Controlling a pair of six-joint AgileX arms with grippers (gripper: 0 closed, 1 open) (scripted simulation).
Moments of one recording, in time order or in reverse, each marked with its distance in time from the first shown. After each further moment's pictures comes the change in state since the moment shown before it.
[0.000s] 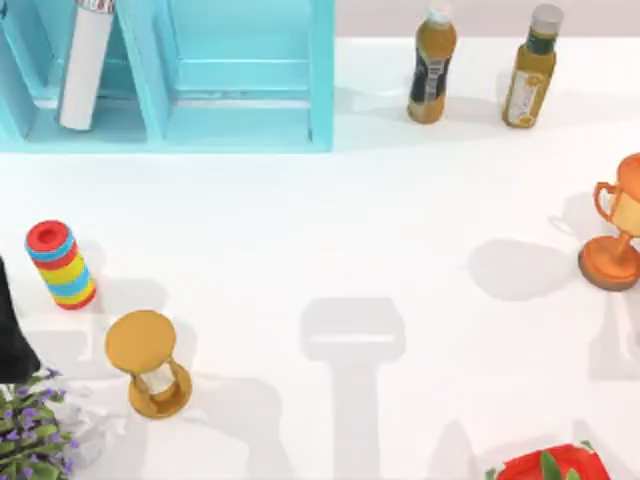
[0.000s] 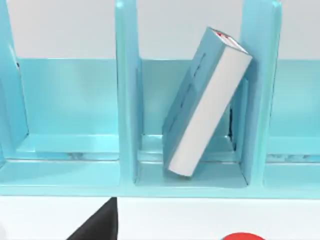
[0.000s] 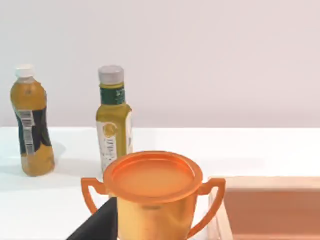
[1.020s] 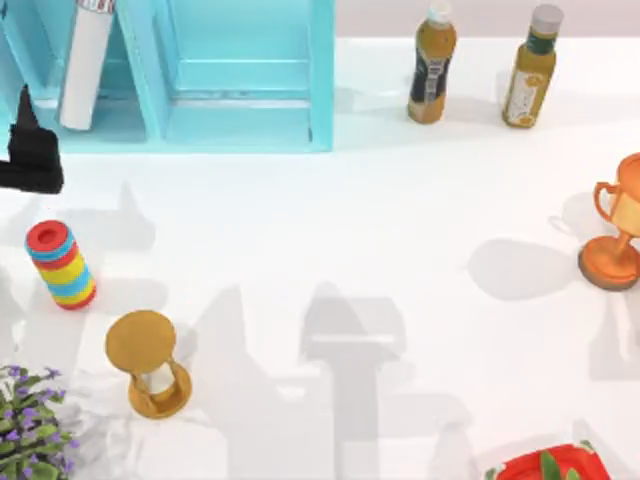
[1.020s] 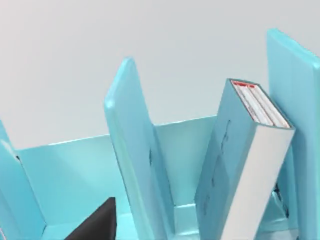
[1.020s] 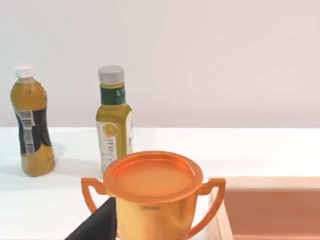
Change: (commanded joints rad) left arm -0.060 1.096 0.387 0.691 -0.063 0.220; right arm 0.000 0.000 0.000 0.000 0.000 0.000
